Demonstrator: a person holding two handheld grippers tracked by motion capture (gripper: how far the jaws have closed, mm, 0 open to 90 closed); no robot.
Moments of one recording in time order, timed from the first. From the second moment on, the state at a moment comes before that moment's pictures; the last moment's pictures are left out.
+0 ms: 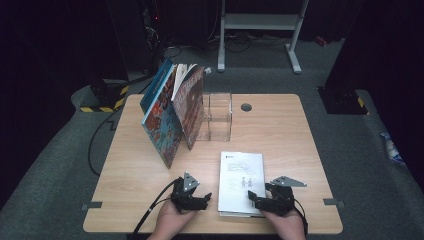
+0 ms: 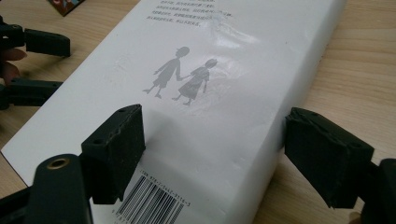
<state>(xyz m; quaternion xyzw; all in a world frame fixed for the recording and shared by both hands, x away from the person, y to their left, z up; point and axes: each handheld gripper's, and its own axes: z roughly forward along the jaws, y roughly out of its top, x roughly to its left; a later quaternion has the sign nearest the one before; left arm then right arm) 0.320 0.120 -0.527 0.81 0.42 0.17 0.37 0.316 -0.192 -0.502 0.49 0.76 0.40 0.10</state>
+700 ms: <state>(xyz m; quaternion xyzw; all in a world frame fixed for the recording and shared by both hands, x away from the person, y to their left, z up) 0.318 0.119 -0.527 0.81 0.42 0.18 0.36 0.322 -0.161 -0.503 0.48 0.77 0.41 0.09</state>
